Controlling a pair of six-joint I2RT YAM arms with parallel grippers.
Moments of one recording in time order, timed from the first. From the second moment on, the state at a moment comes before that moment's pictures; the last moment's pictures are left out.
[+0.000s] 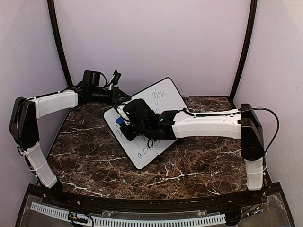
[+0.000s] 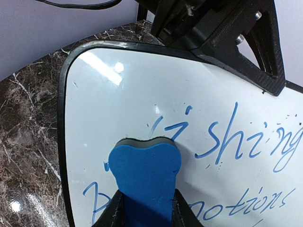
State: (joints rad) left arm -0.38 1.74 1.36 -0.13 0.73 -0.37; right arm 1.17 2.06 1.72 -0.24 0.37 0.03
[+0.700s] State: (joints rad) left arm -0.38 1.73 1.36 -0.13 0.73 -0.37; right arm 1.19 2.01 1.60 -0.24 0.35 0.04
